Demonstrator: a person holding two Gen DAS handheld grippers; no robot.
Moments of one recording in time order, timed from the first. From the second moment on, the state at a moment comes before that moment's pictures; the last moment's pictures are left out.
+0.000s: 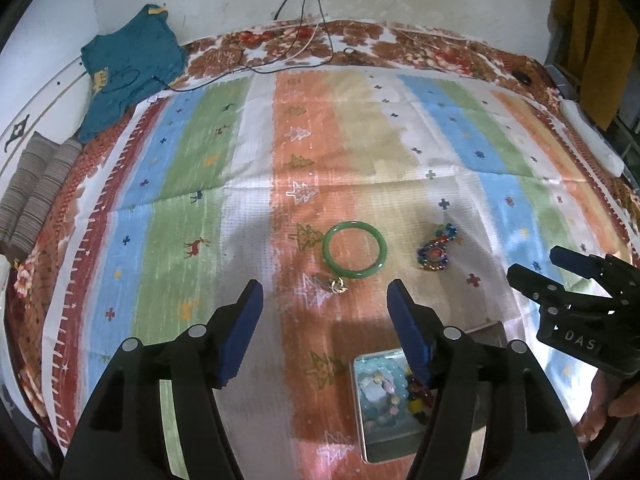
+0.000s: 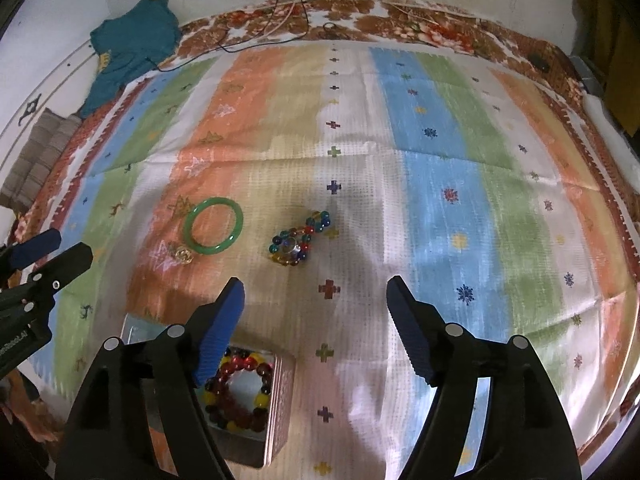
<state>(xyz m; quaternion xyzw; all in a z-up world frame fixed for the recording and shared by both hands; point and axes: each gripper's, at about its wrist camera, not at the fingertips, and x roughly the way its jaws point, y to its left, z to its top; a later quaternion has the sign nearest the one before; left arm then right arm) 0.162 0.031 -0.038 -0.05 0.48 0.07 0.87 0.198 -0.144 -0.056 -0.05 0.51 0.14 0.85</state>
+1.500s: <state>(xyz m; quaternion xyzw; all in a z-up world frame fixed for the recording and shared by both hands) 0.257 0.047 -0.114 -0.01 0.55 0.05 0.83 0.284 -0.116 -0.125 -0.07 0.58 0.11 0.81</state>
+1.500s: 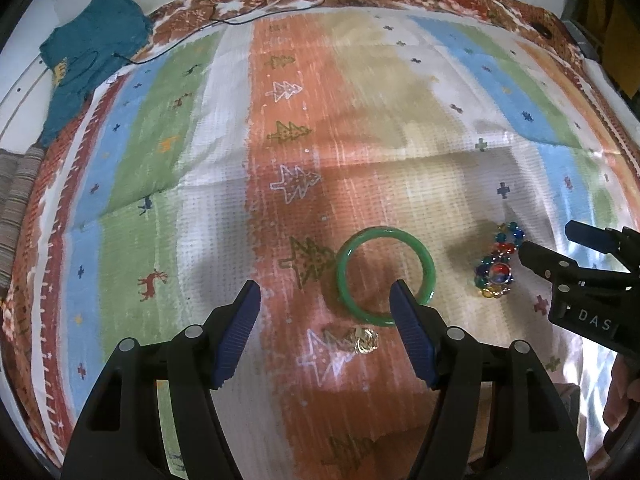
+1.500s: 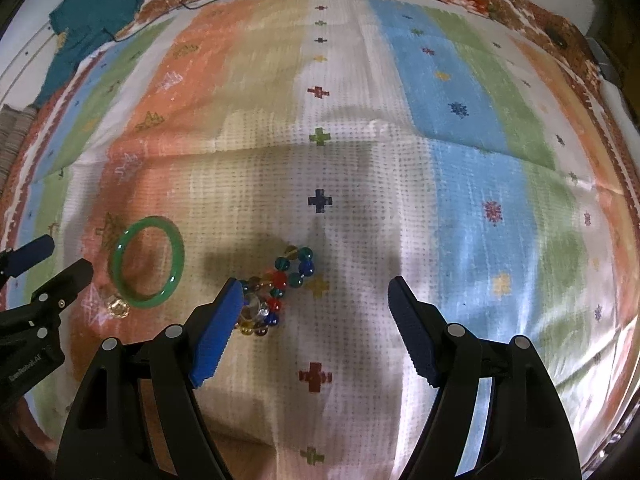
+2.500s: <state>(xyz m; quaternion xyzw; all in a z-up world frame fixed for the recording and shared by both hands) 0.282 0.047 -0.161 0.02 0.58 0.04 0.81 0.304 -0.104 -0.153 -0.05 0.59 0.14 0.79</state>
